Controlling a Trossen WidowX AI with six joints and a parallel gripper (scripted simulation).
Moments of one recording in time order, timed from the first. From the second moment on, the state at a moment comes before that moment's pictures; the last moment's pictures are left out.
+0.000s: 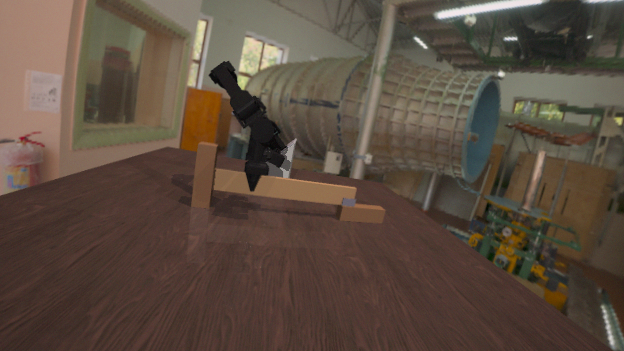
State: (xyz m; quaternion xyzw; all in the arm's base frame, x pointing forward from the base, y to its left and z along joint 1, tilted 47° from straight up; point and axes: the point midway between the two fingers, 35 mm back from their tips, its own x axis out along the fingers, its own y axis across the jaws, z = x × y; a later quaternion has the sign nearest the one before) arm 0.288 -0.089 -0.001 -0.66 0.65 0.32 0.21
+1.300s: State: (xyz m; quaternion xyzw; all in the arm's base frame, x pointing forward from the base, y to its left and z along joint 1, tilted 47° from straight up) arm 0.285 -0.047 -0.002 -0.66 0.64 0.32 0.20
